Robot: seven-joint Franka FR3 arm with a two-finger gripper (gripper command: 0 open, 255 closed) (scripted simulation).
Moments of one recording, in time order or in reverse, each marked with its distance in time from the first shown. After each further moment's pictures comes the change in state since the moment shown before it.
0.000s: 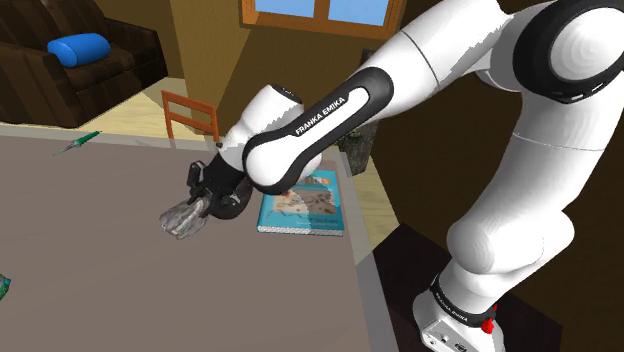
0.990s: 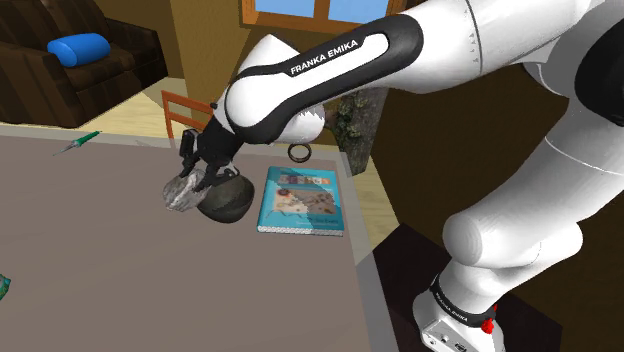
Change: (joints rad) arm -0.175 -0.244 0.151 0.099 0.324 -0.258 -0.178
